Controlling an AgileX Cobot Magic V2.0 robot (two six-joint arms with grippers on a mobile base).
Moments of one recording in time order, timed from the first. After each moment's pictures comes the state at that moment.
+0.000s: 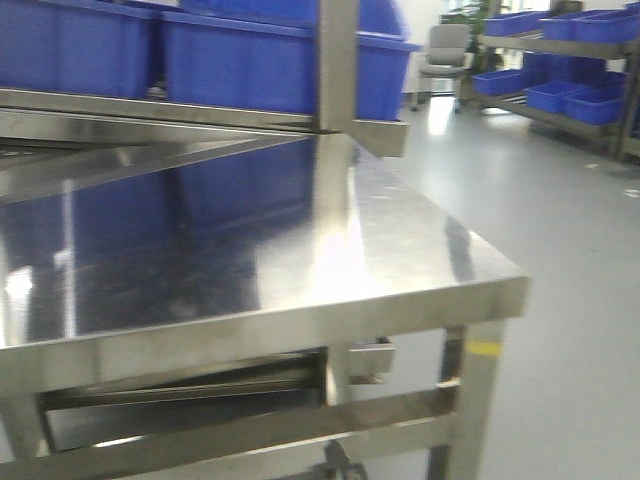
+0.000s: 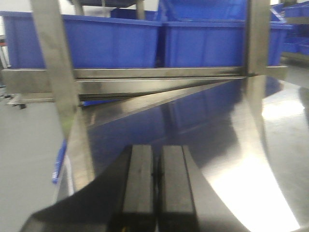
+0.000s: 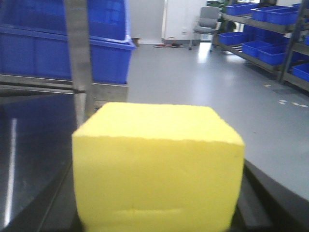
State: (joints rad) left arm -0.03 0.00 0.01 0.14 0.06 -0.09; right arm 0.02 0.41 -0.34 -0.02 0.05 0.03
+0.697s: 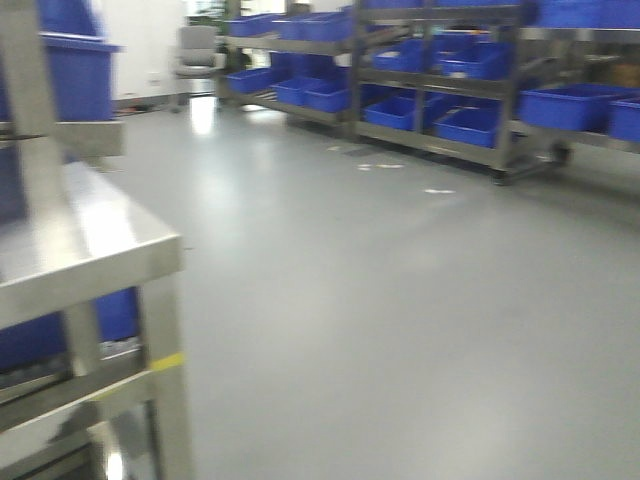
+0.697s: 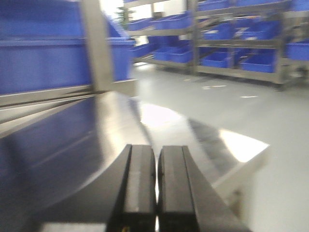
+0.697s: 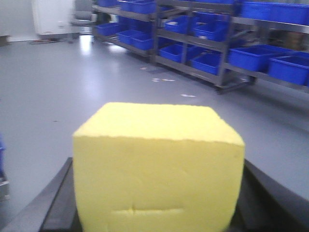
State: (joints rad) left arm -0.03 0.00 0.01 0.14 0.06 -0.09; right arm 0.02 0.41 -0.34 -0.02 0.05 0.03
